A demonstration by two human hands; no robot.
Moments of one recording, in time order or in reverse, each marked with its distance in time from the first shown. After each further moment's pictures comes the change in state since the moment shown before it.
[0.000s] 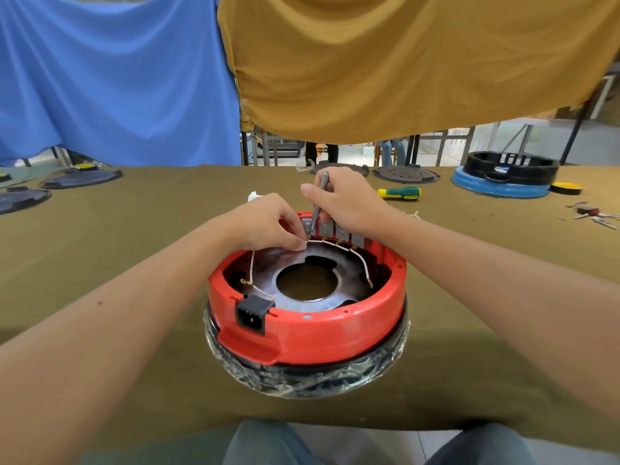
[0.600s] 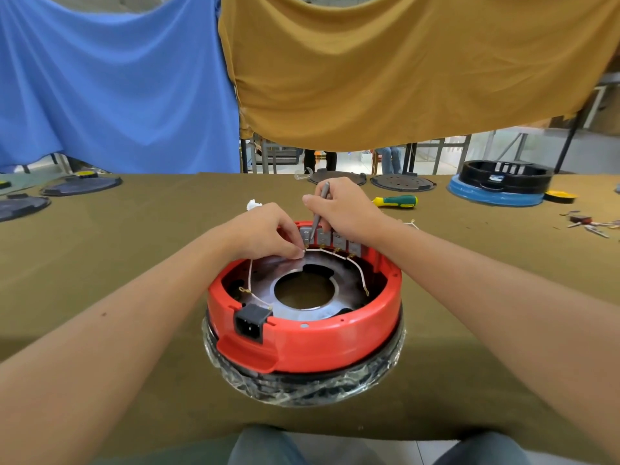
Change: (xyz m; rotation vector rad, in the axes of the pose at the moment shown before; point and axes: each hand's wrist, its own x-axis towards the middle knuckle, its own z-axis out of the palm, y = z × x) left_hand 0.000 -0.001 0.001 -0.021 0.003 0.010; right_hand 0.003 0.001 -0.001 0.029 -0.022 0.061
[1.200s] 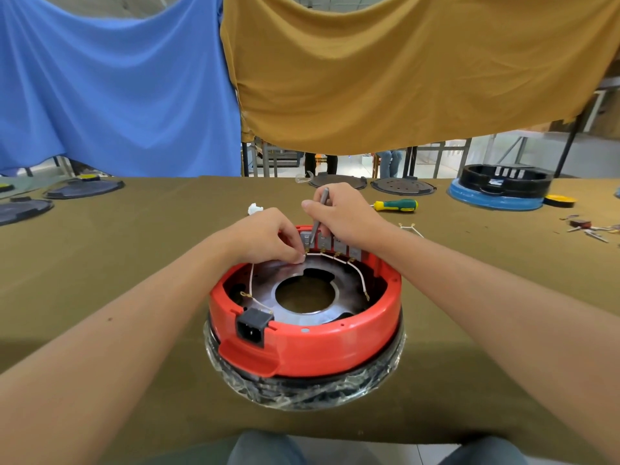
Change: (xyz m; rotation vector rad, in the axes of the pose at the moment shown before) left_hand -0.001 0.000 0.000 -0.020 -0.006 0.009; right_hand -0.002 0.001 0.002 0.022 0.008 -0.009
